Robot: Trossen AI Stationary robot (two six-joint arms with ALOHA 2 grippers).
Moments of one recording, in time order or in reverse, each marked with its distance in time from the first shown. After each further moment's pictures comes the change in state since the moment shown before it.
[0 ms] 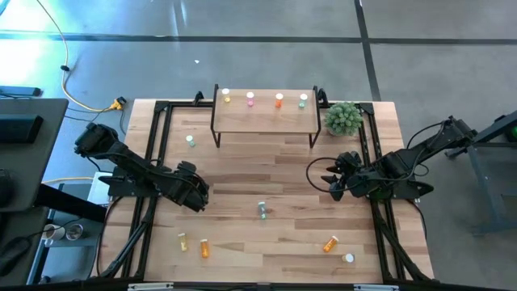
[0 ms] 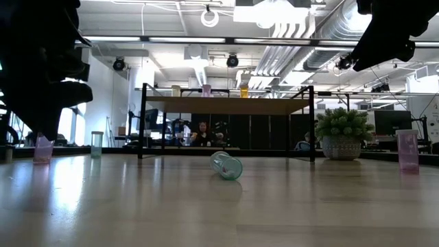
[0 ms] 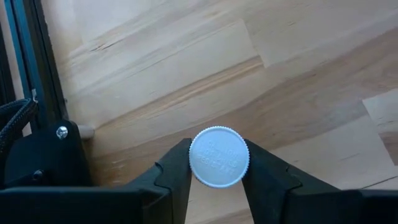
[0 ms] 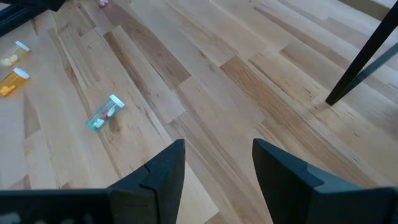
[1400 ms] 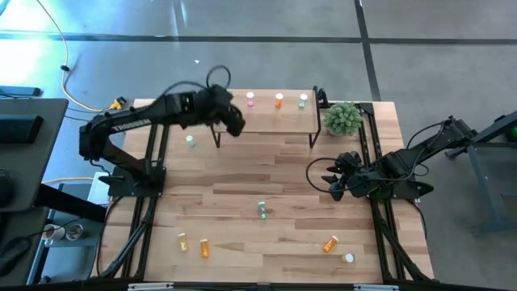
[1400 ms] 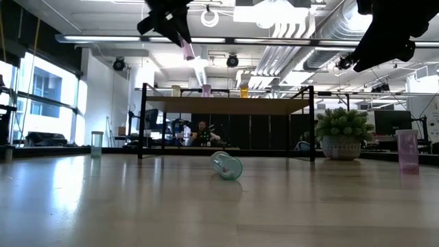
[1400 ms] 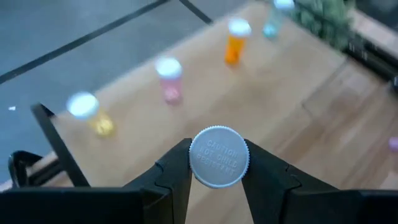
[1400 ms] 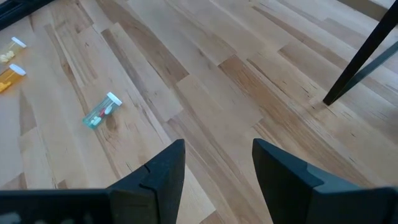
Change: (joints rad) left arm 0.746 0.003 0.787 0.252 0.057 1.237; right arm 0.000 0.000 0.000 -0.009 0.000 -0.008
